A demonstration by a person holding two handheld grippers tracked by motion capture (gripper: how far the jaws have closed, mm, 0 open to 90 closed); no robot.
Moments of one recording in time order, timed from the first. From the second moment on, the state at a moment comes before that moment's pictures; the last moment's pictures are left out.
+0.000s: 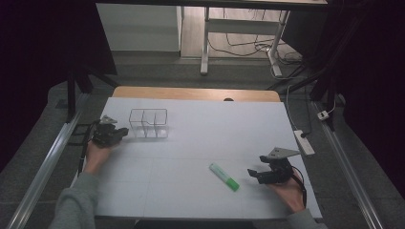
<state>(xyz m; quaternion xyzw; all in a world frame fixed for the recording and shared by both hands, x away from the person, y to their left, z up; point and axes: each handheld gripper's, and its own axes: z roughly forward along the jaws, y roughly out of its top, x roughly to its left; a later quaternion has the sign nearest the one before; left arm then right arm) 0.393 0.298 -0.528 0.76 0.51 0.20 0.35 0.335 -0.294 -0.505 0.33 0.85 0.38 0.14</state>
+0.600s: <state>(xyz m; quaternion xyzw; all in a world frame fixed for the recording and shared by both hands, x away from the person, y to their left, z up) 0.407 0.288 -0.525 0.76 0.50 0.19 0.36 0.335 -0.294 -0.507 0.33 0.85 0.38 0.14</state>
